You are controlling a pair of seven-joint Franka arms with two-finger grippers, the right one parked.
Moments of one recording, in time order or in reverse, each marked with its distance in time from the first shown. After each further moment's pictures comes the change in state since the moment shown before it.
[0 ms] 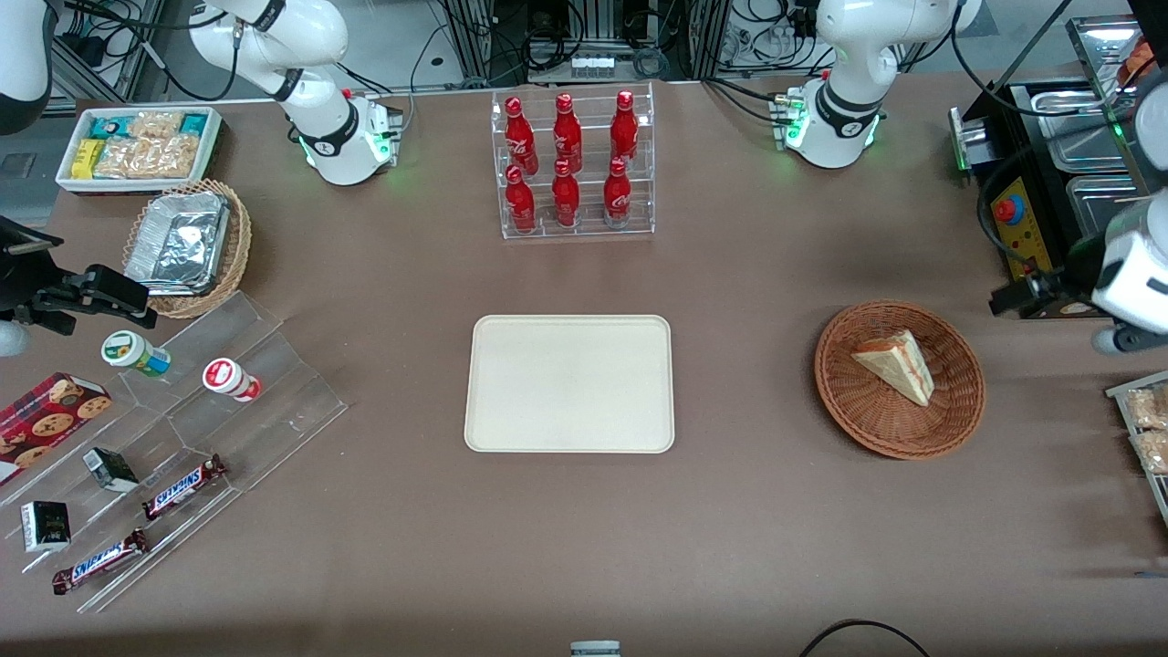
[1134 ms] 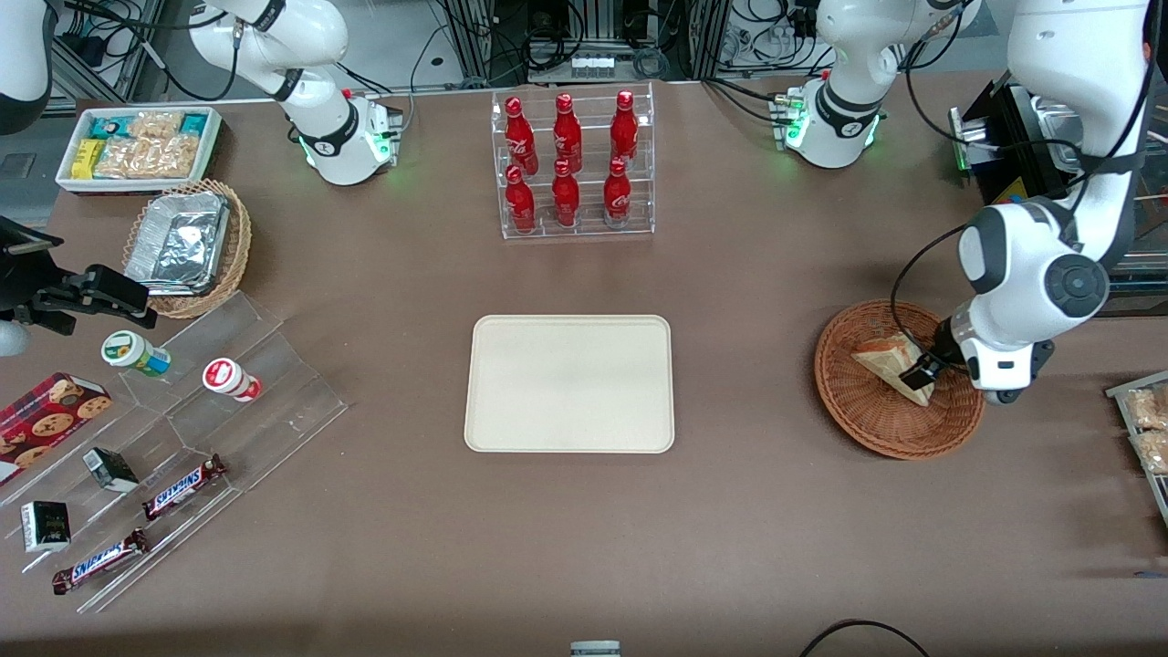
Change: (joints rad) arm -0.014 0.196 -0.020 -0.422 -0.001 0.657 -0.591
